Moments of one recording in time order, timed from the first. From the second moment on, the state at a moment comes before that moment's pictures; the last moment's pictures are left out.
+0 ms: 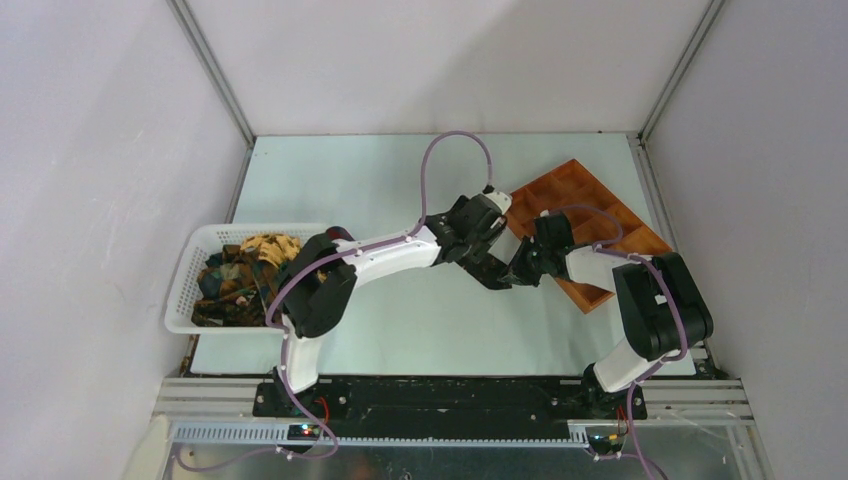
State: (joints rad) left arm -0.92 1.96 1.47 -0.33 -0.40 -0.03; right arm 0.29 1.61 0.69 -0.08 -0.34 0.82
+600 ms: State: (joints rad) left arm -0.92 2.05 1.55 -0.41 -0.42 -0.03; right arm 0.29 1.61 0.69 -0.08 -0.34 0.82
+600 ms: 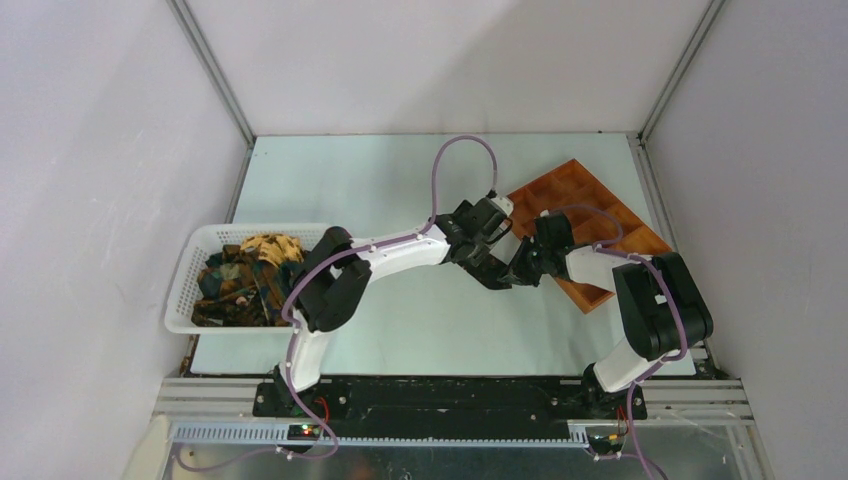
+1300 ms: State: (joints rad) left arm -0.92 2.08 1.60 -0.45 -0.49 -0.02; right arm 0.29 1.61 0.69 -0.08 -0.35 0.82
